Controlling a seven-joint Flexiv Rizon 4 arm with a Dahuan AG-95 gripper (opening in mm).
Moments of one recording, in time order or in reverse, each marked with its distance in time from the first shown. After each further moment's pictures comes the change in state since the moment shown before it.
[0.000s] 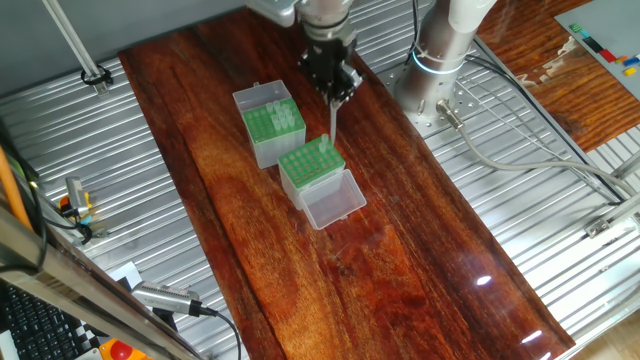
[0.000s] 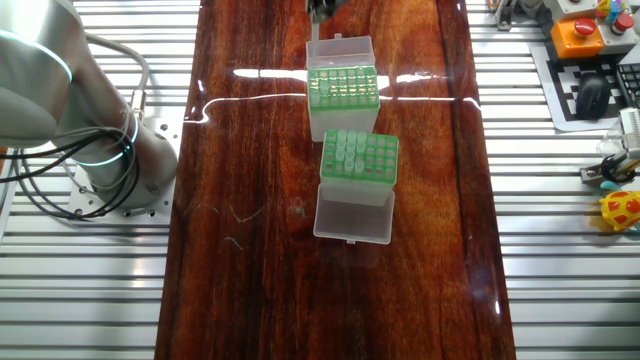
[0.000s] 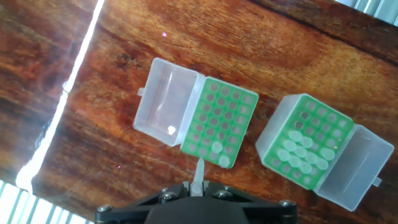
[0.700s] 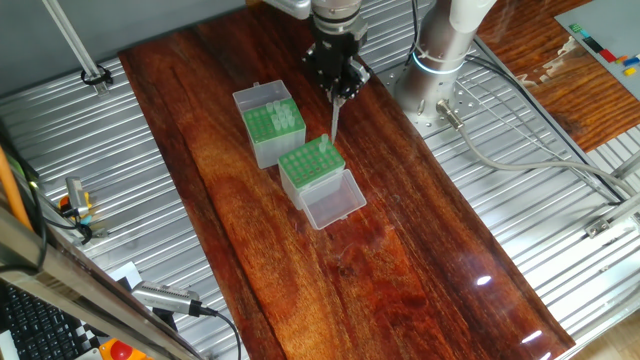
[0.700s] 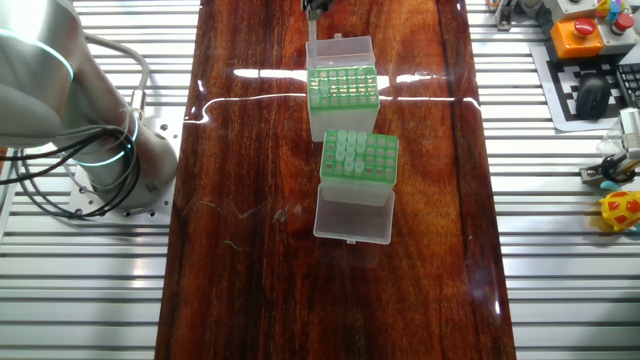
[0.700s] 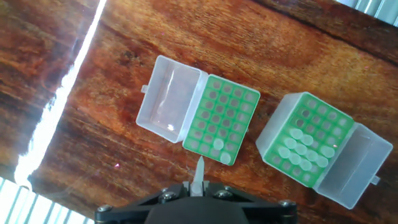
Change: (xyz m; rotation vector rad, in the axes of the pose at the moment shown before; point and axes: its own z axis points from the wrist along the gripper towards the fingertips) arm 0.000 -0.005 0.005 0.047 -0.016 -0.015
